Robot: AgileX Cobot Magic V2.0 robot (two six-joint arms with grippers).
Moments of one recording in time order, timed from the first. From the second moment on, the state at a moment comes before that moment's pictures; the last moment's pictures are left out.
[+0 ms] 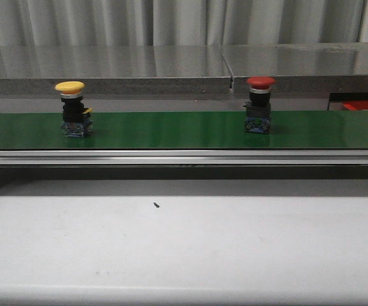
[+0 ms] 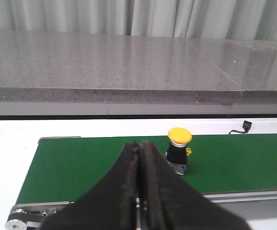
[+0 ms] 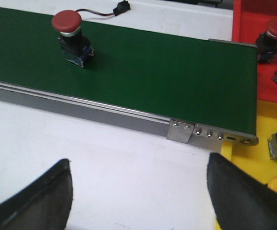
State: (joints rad) left arm 0.05 0.50 -0.43 -1.17 0.29 1.09; right arm -0.13 0.88 -0.79 0.37 0.72 -0.42
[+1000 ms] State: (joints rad) left arm 0.05 0.50 -0.43 -1.17 0.29 1.09; right arm 0.06 1.84 -1.46 0.37 0.75 -0.50
